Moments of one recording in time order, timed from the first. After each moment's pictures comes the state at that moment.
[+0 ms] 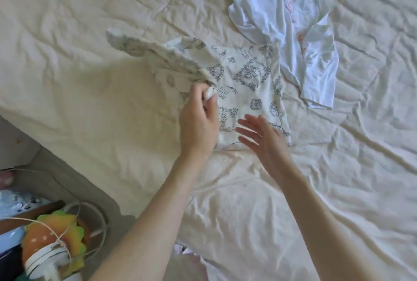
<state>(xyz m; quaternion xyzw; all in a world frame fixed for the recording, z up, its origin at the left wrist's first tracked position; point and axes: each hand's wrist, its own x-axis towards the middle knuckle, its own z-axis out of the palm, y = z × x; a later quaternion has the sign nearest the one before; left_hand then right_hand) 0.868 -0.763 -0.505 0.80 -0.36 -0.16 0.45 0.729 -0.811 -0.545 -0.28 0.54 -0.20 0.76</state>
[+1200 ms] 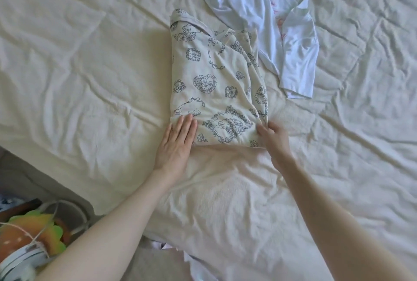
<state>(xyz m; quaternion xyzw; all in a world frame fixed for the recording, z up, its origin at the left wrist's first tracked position) 0.858 -0.701 -0.623 0.74 -0.64 -0.19 -0.07 0.658 -0.844 -0.608 -0.43 0.72 -0.08 0.53</state>
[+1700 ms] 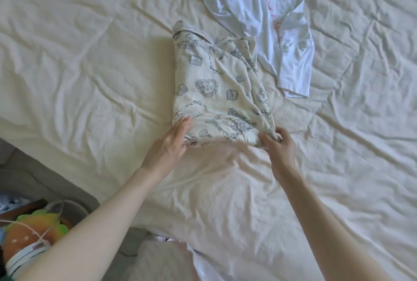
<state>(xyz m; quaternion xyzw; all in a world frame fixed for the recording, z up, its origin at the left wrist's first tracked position) 0.878 -0.698 -0.571 0.72 -0.62 -0.27 0.15 0.644 -0.815 -0.577 -0.37 0.72 -0.19 0.56</state>
